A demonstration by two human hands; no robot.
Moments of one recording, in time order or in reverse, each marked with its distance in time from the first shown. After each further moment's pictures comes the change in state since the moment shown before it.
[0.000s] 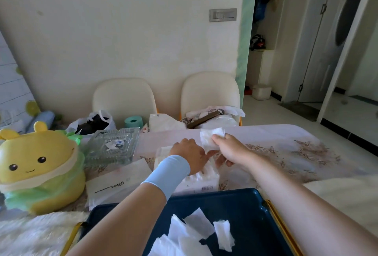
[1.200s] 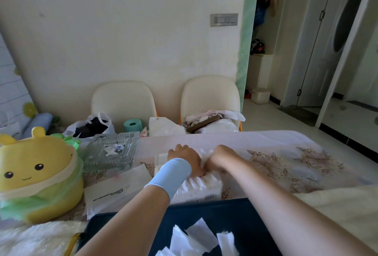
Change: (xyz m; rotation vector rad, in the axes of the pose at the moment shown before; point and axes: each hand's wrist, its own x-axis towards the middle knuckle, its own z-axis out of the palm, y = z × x) left_hand 0.015 -0.012 0.002 -0.046 -0.110 -0.119; right_hand 0.017 -0.025 0.030 -0.636 -0.025 0.230
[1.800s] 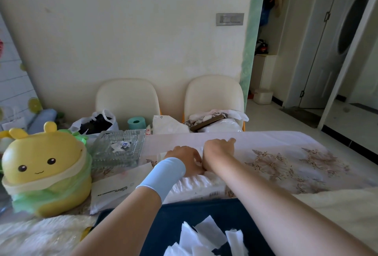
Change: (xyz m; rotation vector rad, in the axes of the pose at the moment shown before) left_hand -0.018 -0.031 -0.003 -0.208 0.019 0.057; right_hand 0.003 -0.035 0.015 -0.583 0.277 -0.128
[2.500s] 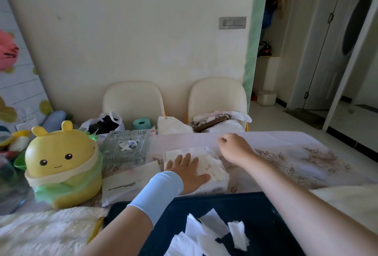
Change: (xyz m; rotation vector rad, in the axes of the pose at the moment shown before) left_hand -0.038 -0.013 0.026 0.179 -0.107 0.014; right_hand -0.014 0.051 0.006 0.853 0.149 -0.106
